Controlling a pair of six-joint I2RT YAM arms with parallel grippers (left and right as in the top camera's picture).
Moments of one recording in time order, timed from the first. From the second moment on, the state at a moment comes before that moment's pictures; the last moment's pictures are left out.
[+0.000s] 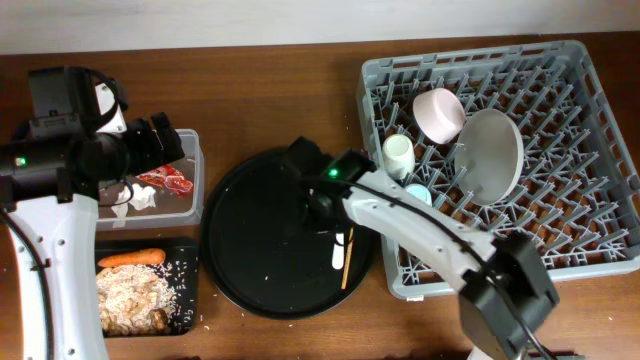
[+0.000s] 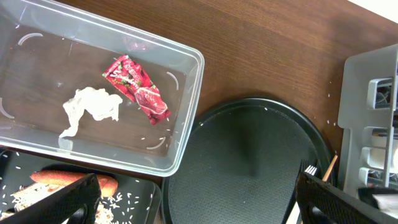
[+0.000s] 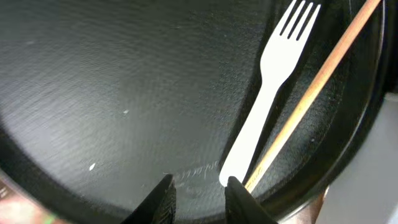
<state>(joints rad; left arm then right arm) 0.13 1.46 1.69 -1.25 0.11 -0.23 0.75 1.88 1.51 -1.05 -0.04 0.65</state>
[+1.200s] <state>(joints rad) 0.13 1.46 1.69 -1.25 0.11 -0.23 0.74 1.97 1.47 -0.99 0.11 0.73</state>
